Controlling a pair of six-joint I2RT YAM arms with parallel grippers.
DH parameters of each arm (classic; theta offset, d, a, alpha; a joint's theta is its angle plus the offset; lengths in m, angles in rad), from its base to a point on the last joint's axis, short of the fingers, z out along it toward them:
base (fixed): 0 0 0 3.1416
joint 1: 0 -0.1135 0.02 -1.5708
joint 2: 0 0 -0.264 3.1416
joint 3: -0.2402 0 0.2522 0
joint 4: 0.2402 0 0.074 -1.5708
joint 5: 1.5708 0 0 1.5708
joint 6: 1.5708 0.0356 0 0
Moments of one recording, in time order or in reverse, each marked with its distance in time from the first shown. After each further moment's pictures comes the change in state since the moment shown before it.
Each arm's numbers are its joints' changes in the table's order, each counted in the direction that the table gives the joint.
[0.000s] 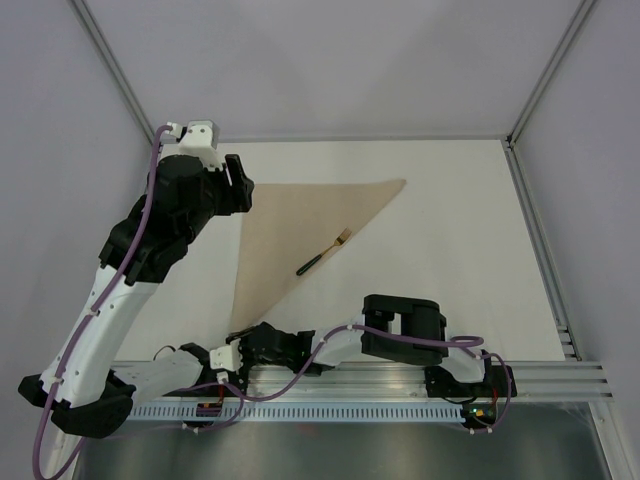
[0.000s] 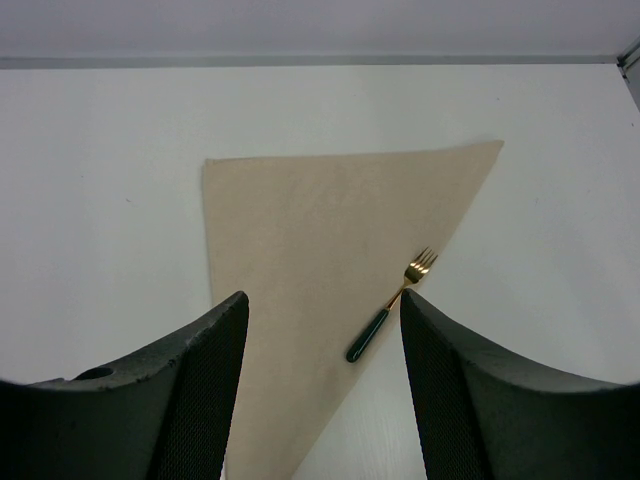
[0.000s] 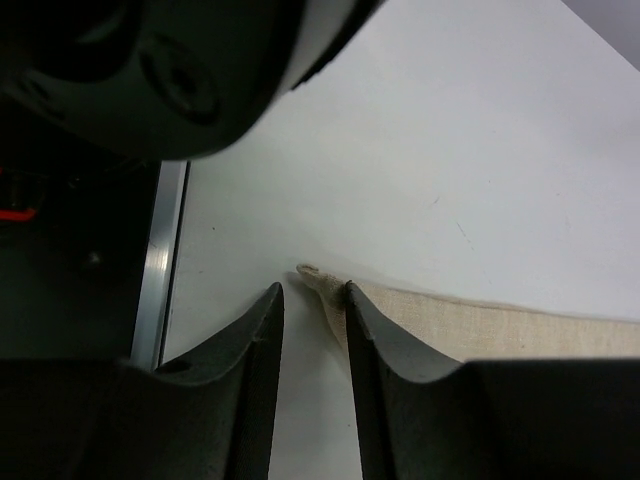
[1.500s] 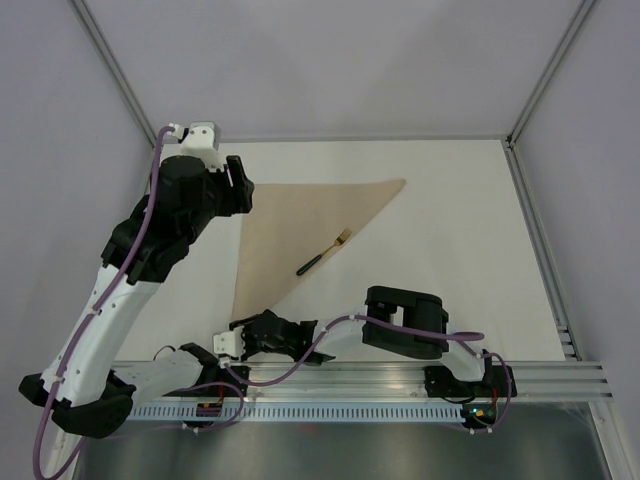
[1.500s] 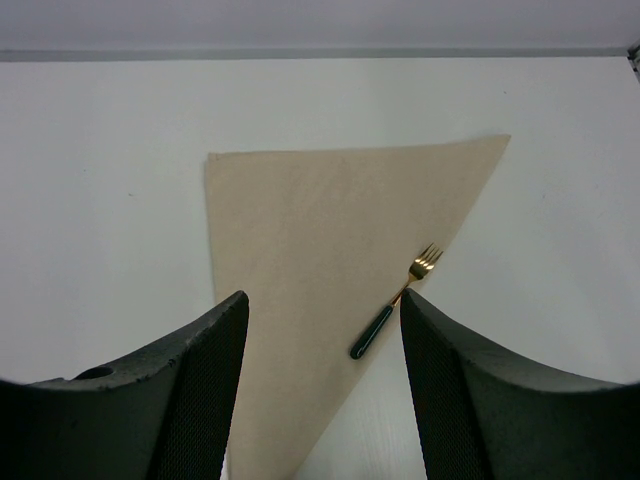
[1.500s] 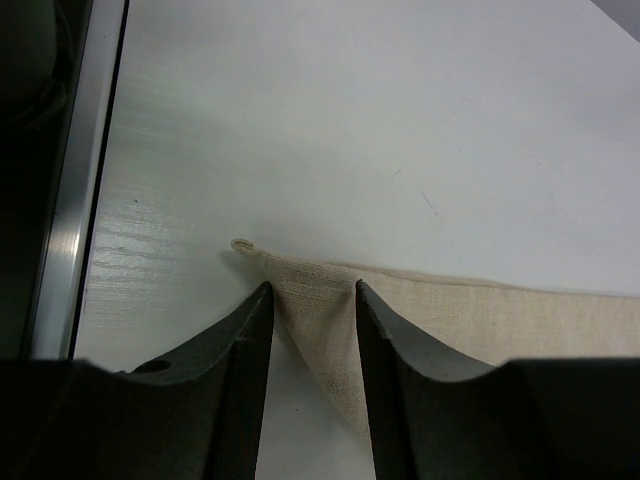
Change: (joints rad) left arm 0.000 0.000 0.011 0.002 -0.005 0.000; right arm 0.059 0.006 0.002 0.007 -0.020 0.003
